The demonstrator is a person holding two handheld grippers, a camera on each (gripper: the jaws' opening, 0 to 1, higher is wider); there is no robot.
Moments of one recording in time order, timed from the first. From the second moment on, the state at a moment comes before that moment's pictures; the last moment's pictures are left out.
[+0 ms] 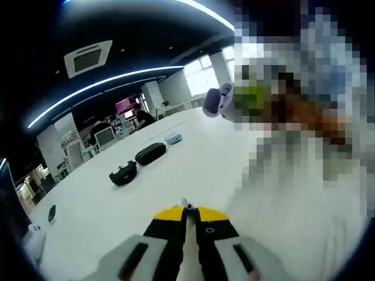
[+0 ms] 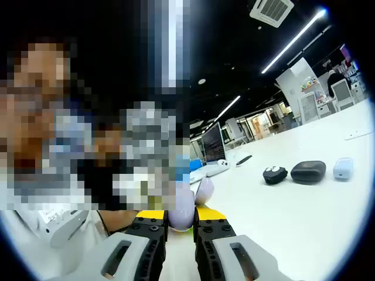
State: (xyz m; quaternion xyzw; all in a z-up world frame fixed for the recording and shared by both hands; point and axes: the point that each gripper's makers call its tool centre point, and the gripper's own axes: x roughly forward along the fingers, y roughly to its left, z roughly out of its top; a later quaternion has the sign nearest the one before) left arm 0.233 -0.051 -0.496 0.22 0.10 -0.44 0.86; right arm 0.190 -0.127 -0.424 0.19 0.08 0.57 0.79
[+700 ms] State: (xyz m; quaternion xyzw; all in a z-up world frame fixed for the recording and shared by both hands) left arm 0.204 -0.049 -0.415 0.26 0.14 -0.56 0.77; right arm 0.189 -0.118 -0.452 0.11 0.12 0.56 0.81
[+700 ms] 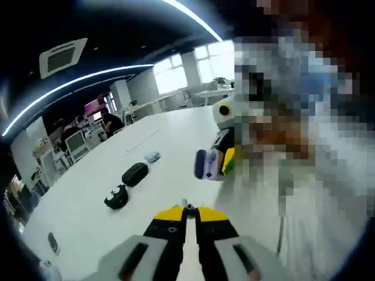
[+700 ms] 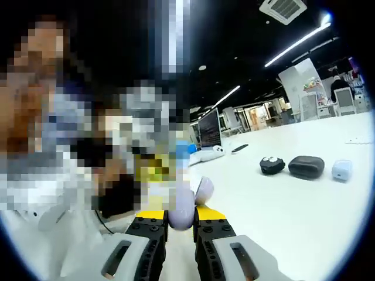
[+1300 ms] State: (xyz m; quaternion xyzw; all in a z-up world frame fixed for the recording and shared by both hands) left arm 0.169 -0.087 -0.428 0.32 0.24 -0.68 0.62; right arm 0.171 -0.109 -0.462 0.04 0.12 0.59 0.80
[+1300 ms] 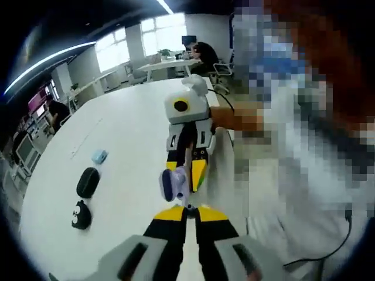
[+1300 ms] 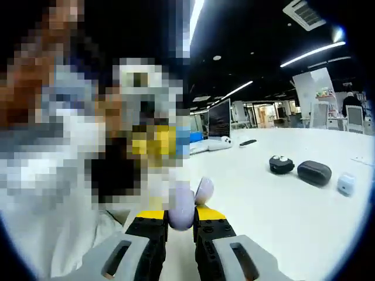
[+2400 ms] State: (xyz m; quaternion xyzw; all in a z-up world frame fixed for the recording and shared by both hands) left arm 0.160 -0.092 -0.437 0.36 0.28 -0.70 0.55; right arm 0.162 -0.101 -0.454 0.02 0.11 0.61 0.79
